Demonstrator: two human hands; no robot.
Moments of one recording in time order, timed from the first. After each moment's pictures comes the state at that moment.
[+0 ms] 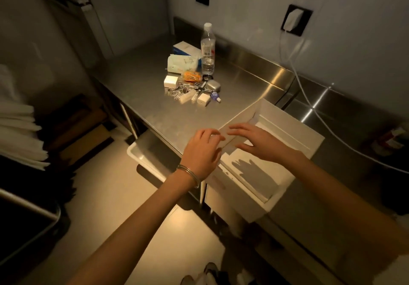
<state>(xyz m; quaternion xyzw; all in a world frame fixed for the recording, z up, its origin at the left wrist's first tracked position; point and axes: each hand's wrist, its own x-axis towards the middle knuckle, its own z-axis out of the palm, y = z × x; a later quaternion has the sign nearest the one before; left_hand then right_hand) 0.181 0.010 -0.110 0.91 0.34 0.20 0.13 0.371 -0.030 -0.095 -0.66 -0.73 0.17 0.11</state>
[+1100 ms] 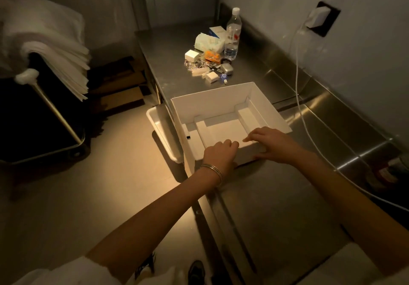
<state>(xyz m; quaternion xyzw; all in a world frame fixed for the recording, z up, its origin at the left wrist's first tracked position) 0.341 -0.151 -0.133 0.84 0.53 0.02 0.12 0.514 -0.127 -0.101 -0.53 -0.84 0.12 -0.07</state>
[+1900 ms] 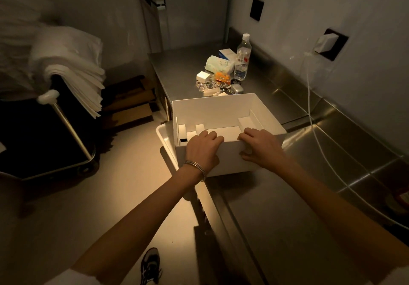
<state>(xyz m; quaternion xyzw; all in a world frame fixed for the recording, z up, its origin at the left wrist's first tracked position) 0.260 -0.105 -0.100 0.82 0.55 0.14 0.02 0.439 -0.096 -0.082 -0.52 -0.85 -0.01 0.04</state>
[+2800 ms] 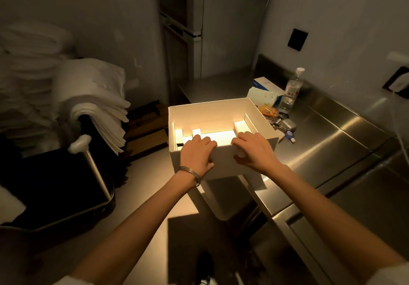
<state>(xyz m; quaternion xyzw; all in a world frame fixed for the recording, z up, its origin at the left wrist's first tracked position) -0.001 0.092 -0.094 0.83 0.54 0.12 0.00 0.183 0.094 -0.075 -0.52 -0.85 -0.07 0.07</state>
